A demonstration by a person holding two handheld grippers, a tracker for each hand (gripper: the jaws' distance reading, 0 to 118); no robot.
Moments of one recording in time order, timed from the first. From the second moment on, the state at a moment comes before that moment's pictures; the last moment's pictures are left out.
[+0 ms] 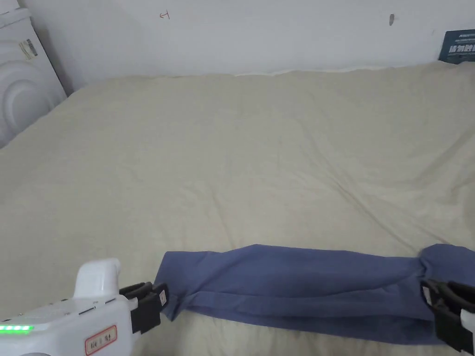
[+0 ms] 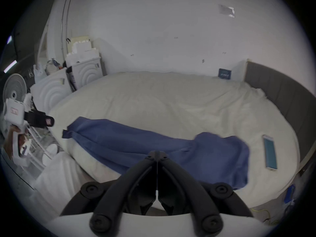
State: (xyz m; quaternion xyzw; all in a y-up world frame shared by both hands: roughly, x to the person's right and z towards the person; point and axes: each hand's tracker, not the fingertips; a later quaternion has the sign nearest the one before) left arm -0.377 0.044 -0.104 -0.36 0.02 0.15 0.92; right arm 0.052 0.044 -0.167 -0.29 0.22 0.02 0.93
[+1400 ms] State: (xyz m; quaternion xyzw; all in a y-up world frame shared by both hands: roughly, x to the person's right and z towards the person) left arm -0.511 -0.062 -0.239 -0.42 -0.15 0.44 0.78; right arm -0.058 0.004 -0.214 -0.39 0.25 0.07 0.88
